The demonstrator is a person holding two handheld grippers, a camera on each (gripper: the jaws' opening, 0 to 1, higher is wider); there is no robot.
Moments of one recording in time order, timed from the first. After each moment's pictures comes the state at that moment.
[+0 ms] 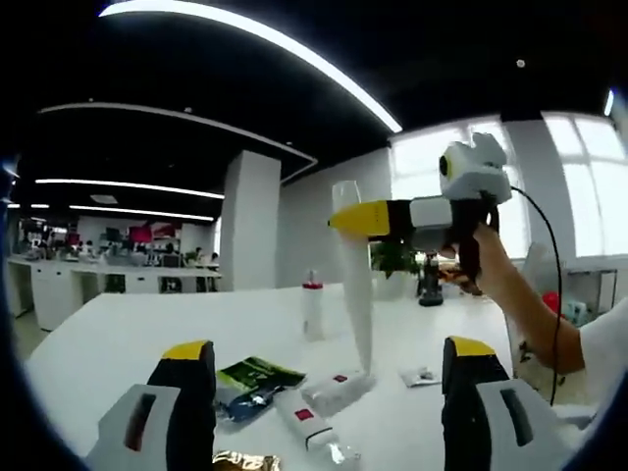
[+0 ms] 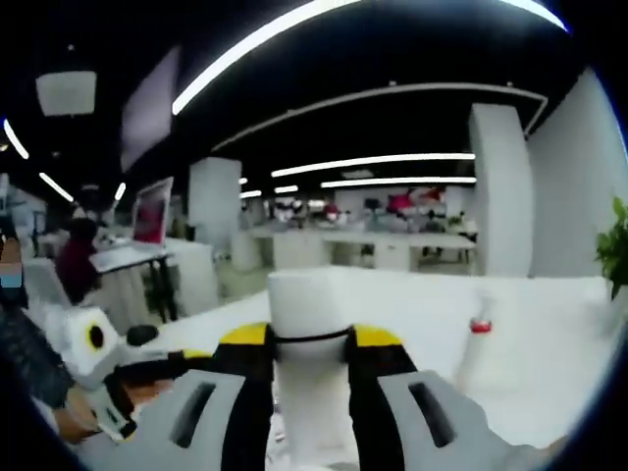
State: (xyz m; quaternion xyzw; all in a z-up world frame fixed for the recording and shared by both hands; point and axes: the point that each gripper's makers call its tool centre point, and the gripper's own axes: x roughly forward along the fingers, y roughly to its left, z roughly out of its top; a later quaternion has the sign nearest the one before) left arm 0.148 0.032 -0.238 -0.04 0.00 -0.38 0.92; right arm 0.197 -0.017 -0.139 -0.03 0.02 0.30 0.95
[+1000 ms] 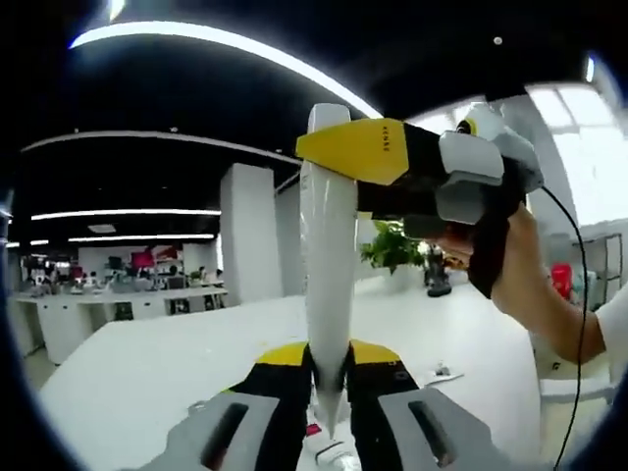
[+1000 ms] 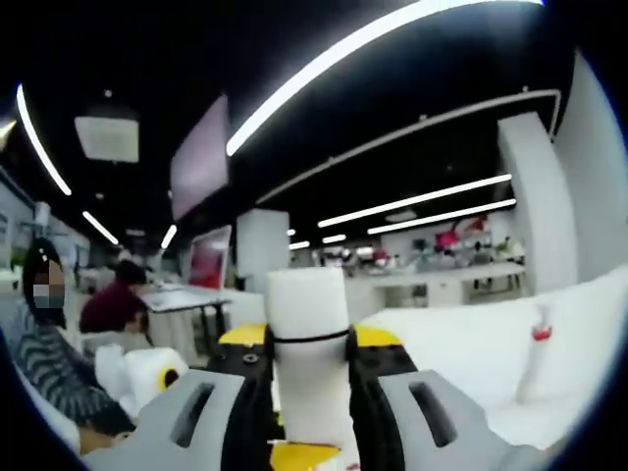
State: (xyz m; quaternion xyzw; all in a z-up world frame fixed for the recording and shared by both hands) left arm 0.155 0.020 -0.232 0.04 -0.05 -0.36 0.93; right arm 0.145 0.024 -0.121 0.04 -0.09 0.40 0.91
